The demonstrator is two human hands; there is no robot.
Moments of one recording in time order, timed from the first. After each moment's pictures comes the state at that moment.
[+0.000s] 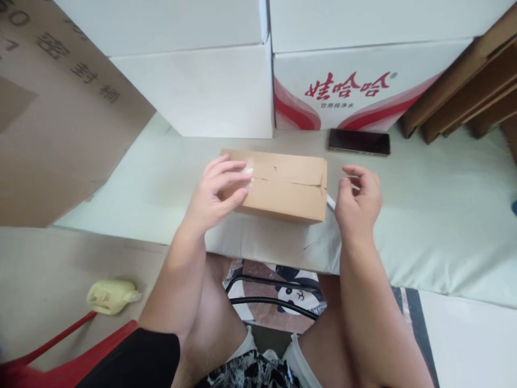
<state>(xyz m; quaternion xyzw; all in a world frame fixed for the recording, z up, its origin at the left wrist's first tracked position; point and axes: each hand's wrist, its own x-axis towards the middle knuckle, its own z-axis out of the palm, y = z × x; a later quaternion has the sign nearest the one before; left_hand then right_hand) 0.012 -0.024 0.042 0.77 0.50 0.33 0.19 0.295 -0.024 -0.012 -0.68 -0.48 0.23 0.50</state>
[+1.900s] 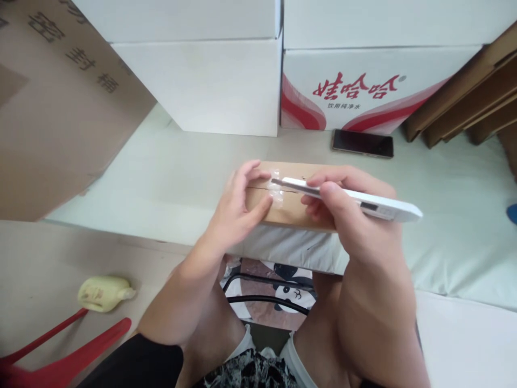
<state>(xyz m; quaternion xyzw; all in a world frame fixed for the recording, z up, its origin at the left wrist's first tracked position) 0.049 -0.052 0.044 0.73 0.50 0.37 0.27 0.255 -0.063 0.083 -0.49 -0.50 0.45 0.55</state>
